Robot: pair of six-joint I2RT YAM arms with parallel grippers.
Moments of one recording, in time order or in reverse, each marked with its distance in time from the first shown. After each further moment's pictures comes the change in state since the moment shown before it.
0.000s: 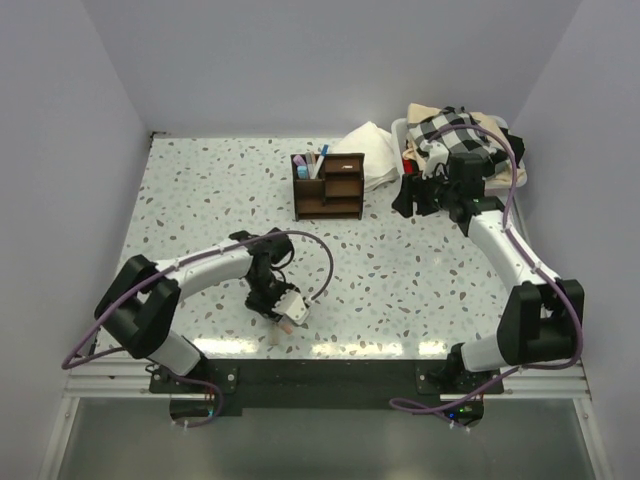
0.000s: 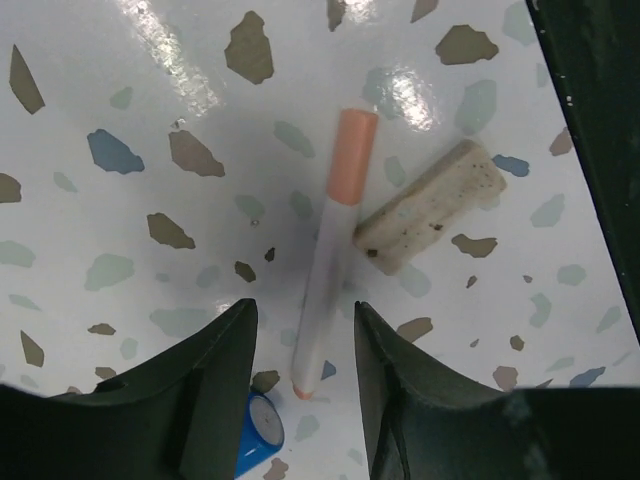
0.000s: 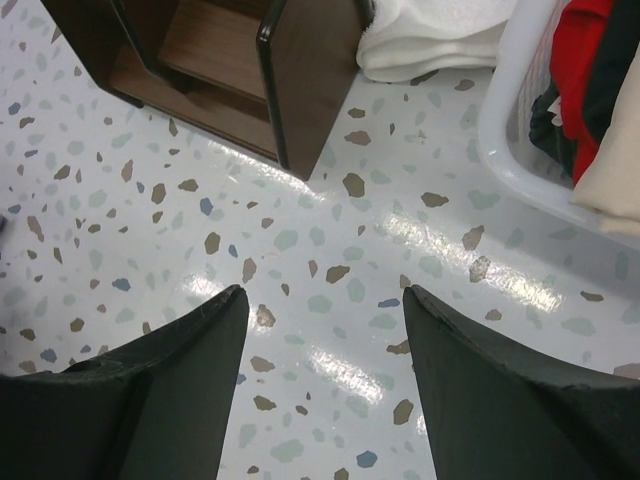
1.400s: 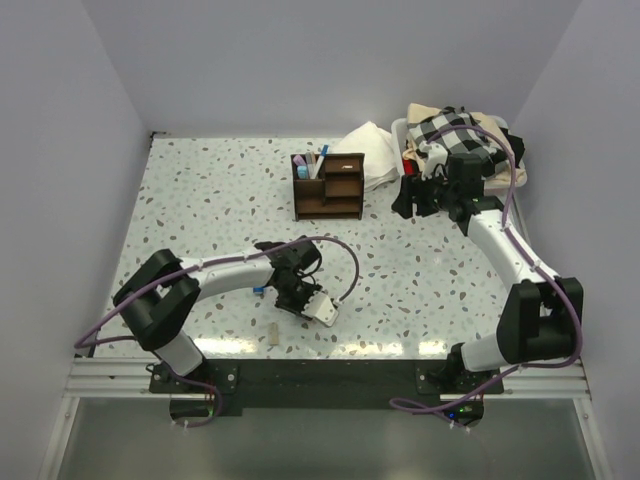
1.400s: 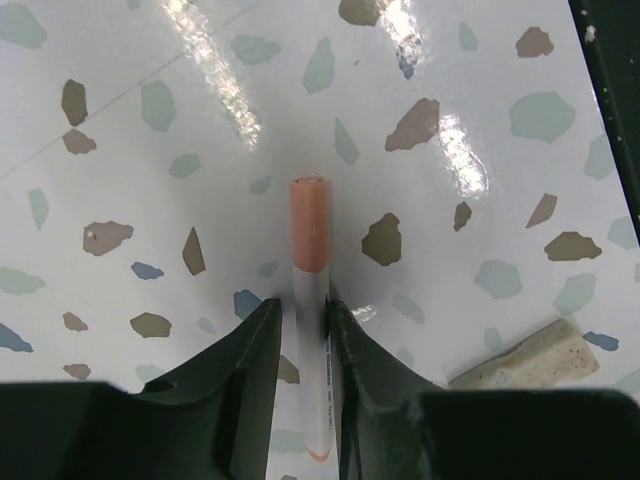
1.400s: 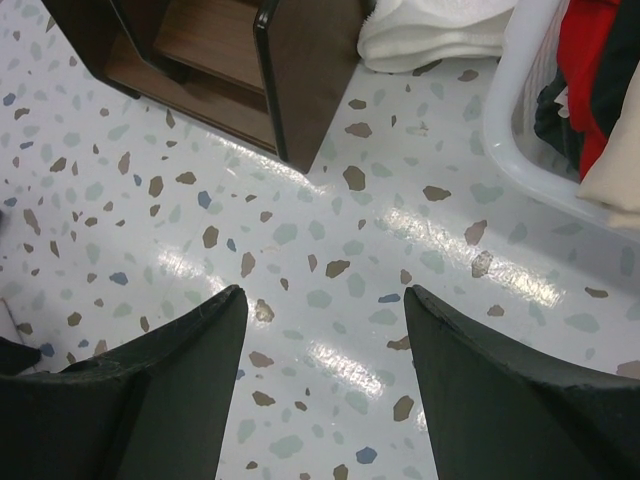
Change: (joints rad) left arm -0.182 0.109 0.031 0.283 0.011 -0.243; right arm 0.000 0.004 -0.002 -0.011 -0.003 -0.010
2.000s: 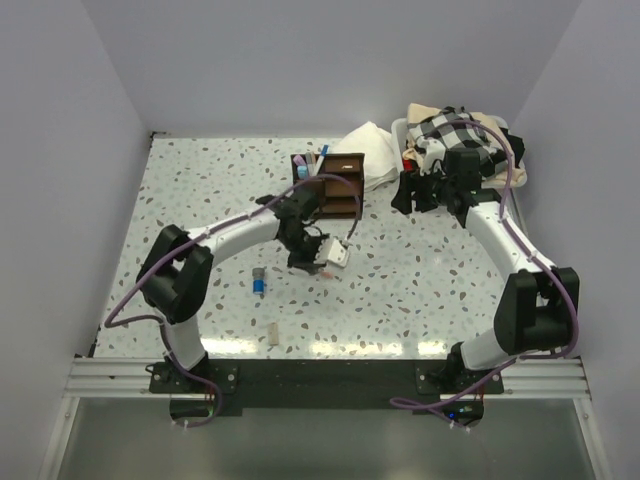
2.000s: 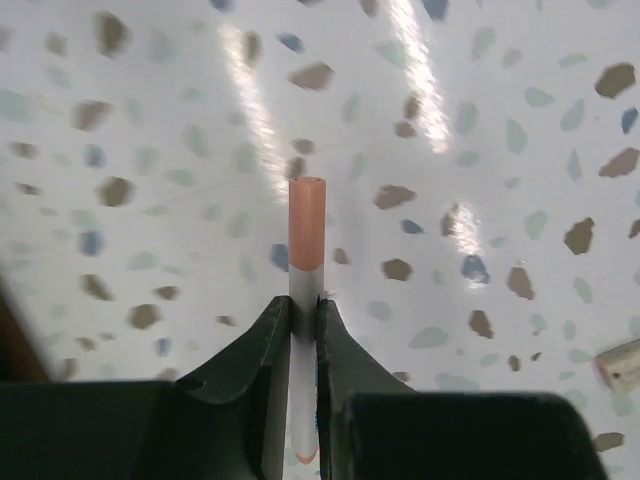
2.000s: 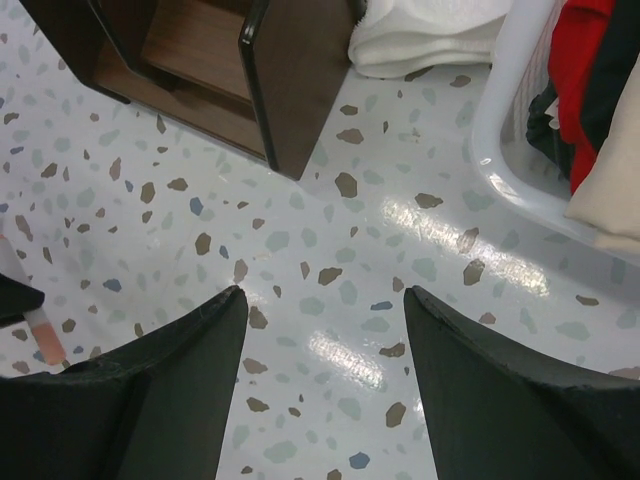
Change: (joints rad) left arm 0.178 0.182 0.393 -0.154 0.150 -0.046; right arm 0.000 0.059 0.064 -0.037 0.009 -0.009
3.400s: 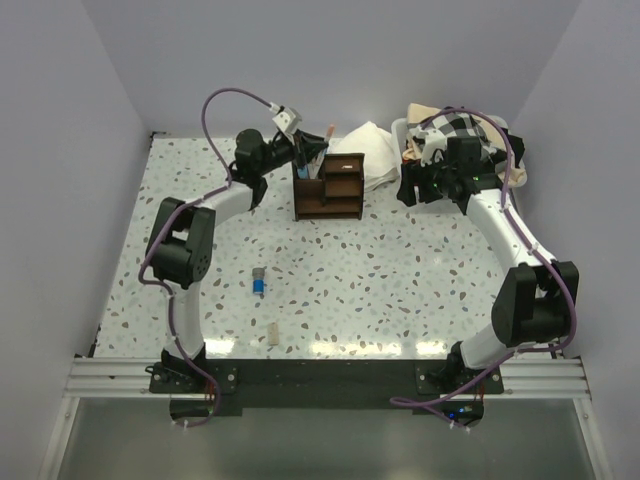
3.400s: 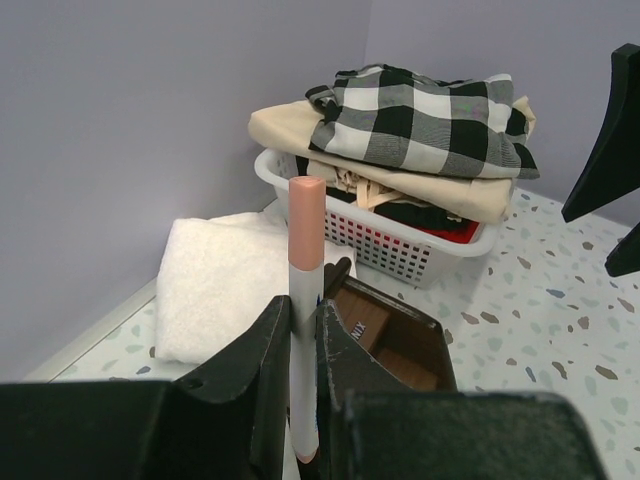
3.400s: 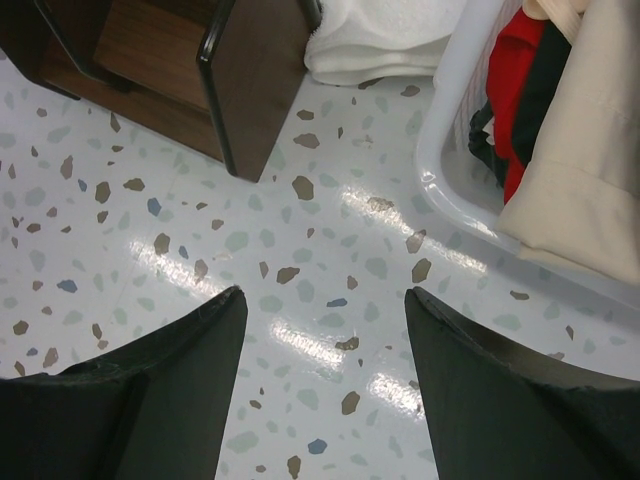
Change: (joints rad) left arm 0.343 0.243 0.115 1.600 0.112 -1.314; right arm 0.000 0.050 0.138 -0.125 0.078 -0.090
